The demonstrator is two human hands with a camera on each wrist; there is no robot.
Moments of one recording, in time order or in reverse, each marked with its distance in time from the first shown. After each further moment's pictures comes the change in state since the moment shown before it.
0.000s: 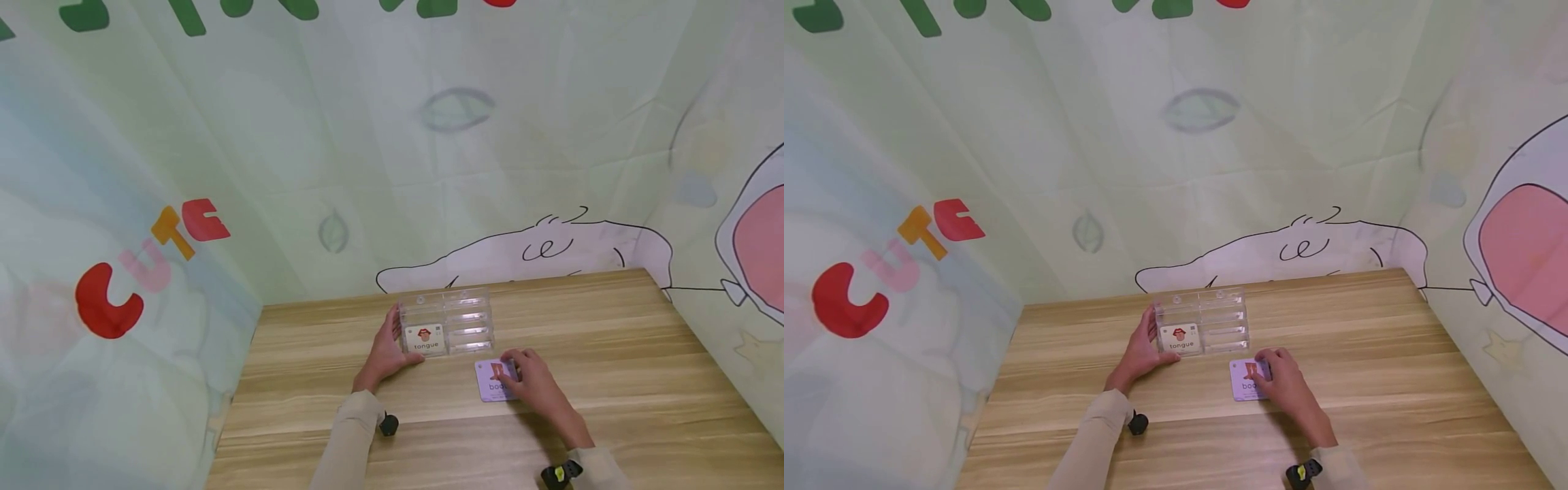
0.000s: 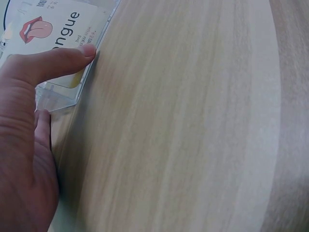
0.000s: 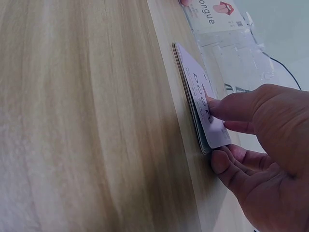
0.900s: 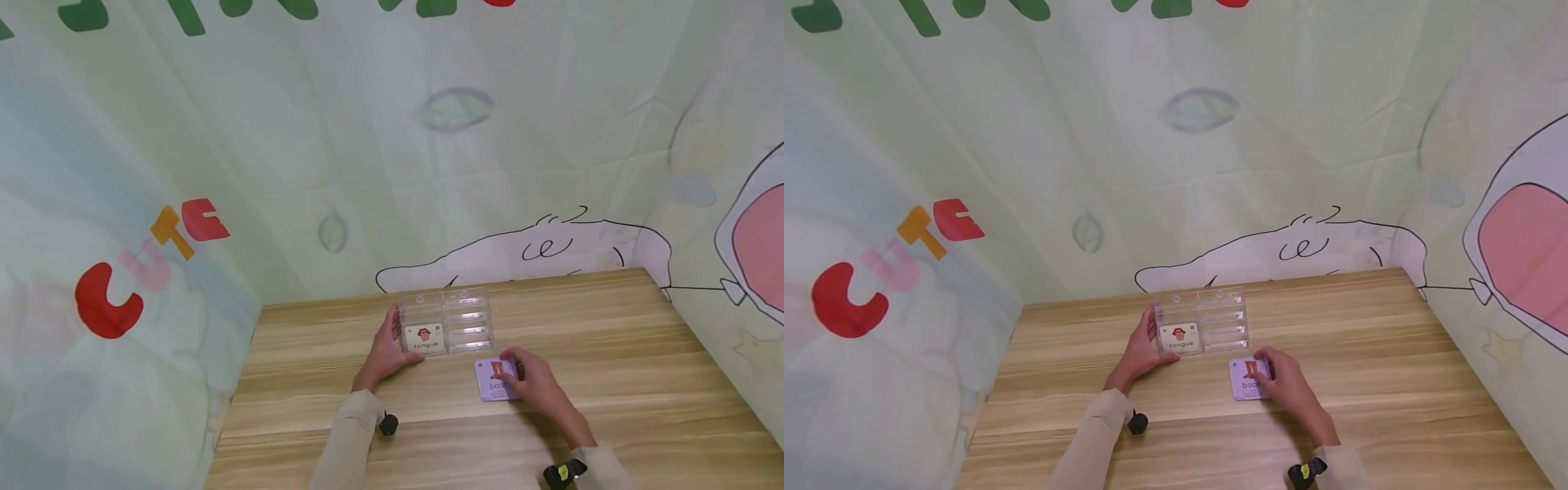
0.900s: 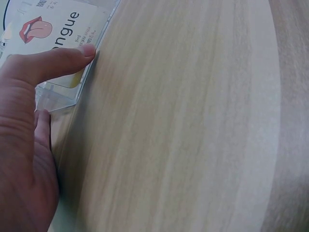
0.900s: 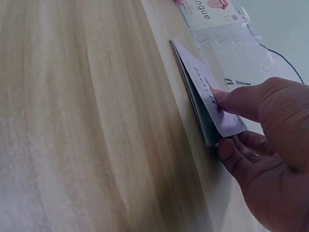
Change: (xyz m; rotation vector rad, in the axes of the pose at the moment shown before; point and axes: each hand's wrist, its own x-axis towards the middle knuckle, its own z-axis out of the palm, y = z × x) left_hand -0.001 0.002 0.000 0.019 0.000 -0.014; right_hand 0.000 0.005 -0.002 0.170 0.000 -0.046
